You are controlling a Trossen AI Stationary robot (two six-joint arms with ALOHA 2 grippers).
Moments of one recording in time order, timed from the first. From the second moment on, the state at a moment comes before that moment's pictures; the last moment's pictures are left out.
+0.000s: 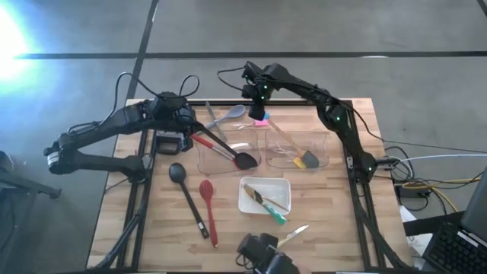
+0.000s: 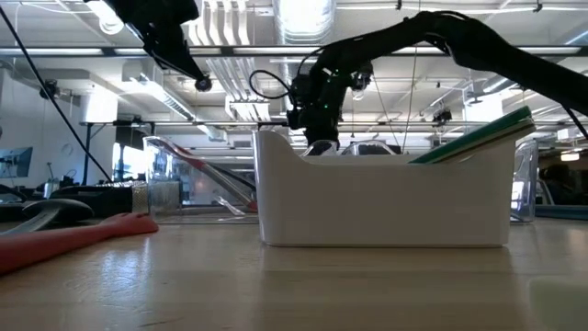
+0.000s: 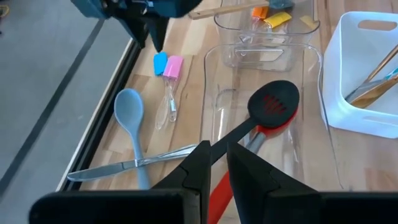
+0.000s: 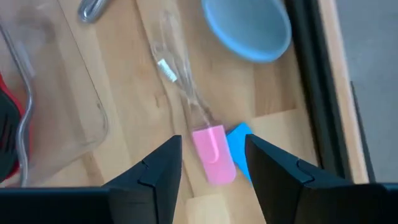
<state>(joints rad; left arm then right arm) 0.44 0.98 1.03 -0.72 0.08 0.24 -0.62 2.40 2.34 -1.28 -0.21 -0.32</state>
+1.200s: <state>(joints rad) 0.44 0.98 1.03 -0.72 0.08 0.28 -0.53 2.41 2.19 -1.09 -0.08 0.06</state>
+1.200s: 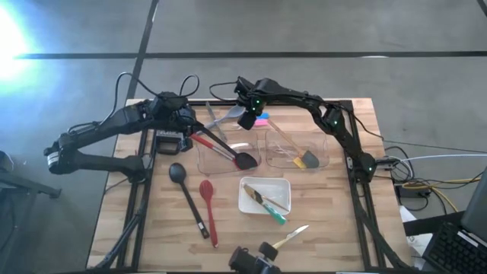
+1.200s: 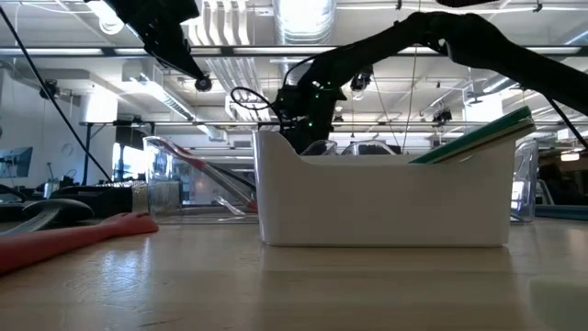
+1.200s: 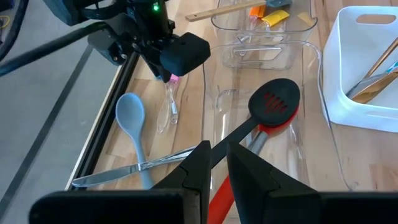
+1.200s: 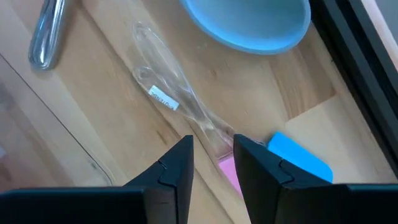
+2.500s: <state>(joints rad) 0.44 0.98 1.03 -0.72 0.08 0.29 -0.59 2.41 2.25 -1.08 -0.03 -0.17</state>
